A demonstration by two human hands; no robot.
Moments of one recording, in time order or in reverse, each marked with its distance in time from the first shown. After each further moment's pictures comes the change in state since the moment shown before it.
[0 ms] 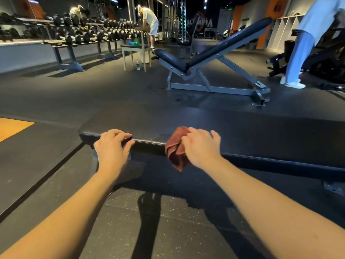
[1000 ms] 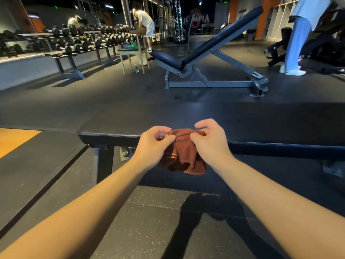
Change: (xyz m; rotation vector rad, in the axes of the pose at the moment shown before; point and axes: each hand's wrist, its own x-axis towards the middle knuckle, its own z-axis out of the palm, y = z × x) left_hand -0.055 0.134 -0.018 -0.918 -0.405 -0.130; right_hand -0.066 0.032 -0.044 1.016 0.182 0.305
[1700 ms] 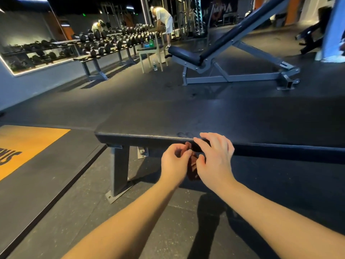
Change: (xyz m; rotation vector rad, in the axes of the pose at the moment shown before) left_hand -0.021 -0.043 0.053 0.178 0.177 -0.072; right_hand -0.008 0.075 0.035 -0.490 0.016 -0.463
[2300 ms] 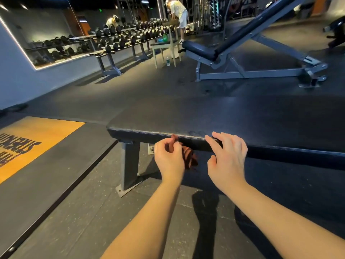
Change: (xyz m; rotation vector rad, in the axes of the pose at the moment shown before) left_hand 0.026 -0.028 -0.010 -0.148 0.469 -0.066; right_hand 0.006 0.013 0.021 -0.100 0.031 -0.030
